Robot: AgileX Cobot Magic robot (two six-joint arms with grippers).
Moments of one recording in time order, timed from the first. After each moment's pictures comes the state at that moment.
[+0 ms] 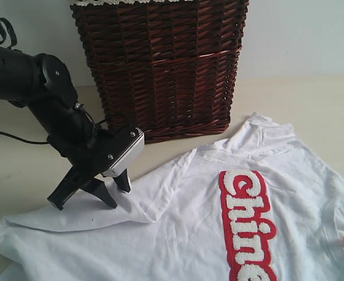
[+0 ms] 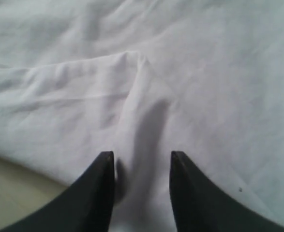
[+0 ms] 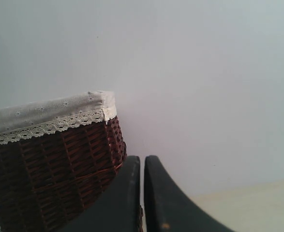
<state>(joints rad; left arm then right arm) -0.44 2.00 -1.27 -0.49 0.93 2.09 0.20 0.01 -0.07 0.69 -0.11 -0.44</state>
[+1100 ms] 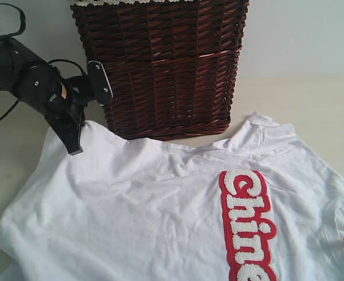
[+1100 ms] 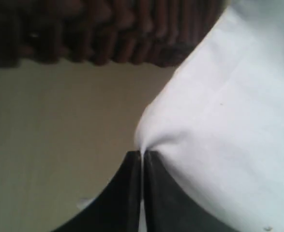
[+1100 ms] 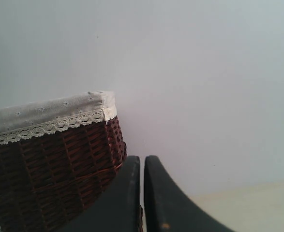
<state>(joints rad) -0.39 1.96 -1.27 0.40 0.43 0.55 0.20 0.01 -0.07 0.69 -0.11 -0.44</state>
